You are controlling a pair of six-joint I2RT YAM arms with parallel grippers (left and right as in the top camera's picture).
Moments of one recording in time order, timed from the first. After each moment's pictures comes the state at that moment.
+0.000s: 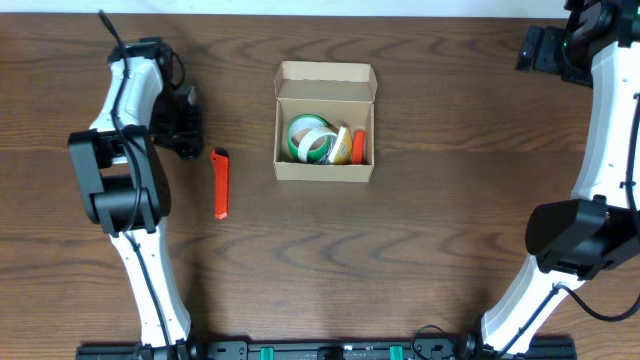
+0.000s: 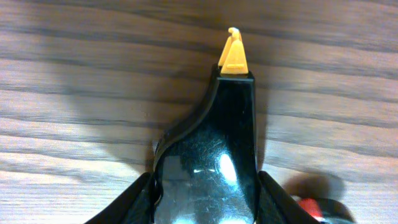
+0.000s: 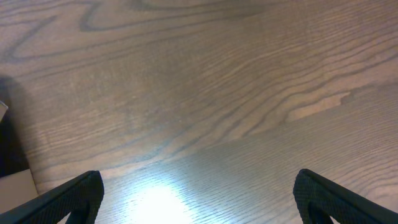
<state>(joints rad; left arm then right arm) 0.09 2.40 1.98 -1.28 0.06 0.06 -0.21 2.07 2.32 -1.38 0.08 0.09</state>
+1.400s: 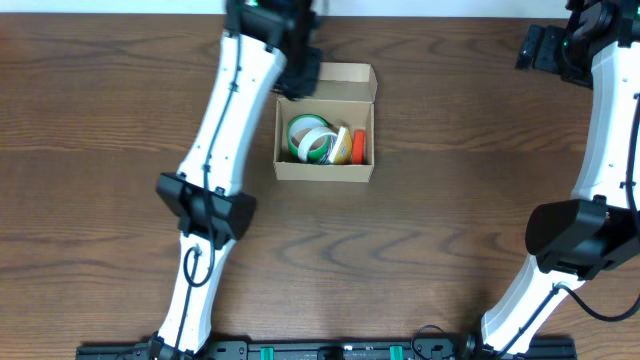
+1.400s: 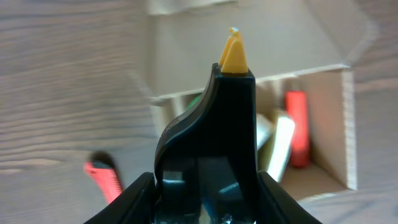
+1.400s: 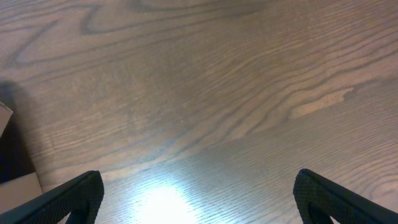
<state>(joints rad) -0.43 2.41 2.83 -1.70 0.00 -0.19 -0.21 2.07 2.32 -1.38 0.07 0.13</state>
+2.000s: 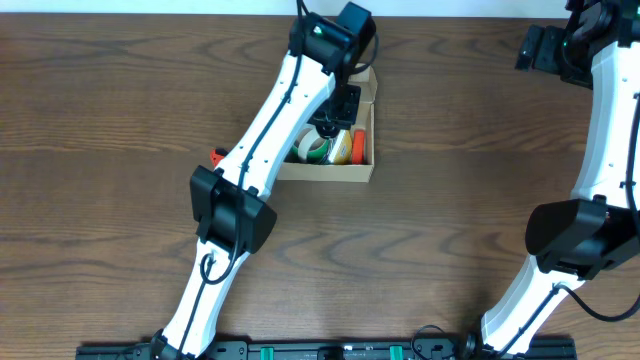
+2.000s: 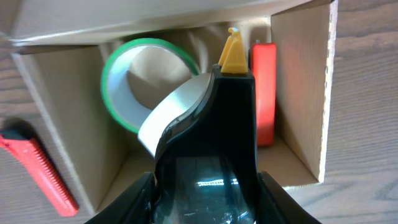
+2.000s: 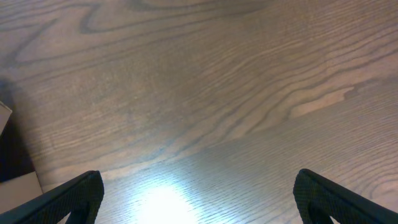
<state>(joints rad) -0.57 2.41 2.58 -1.62 0.02 -0.36 -0.21 2.07 2.32 -1.38 0.07 0.13</state>
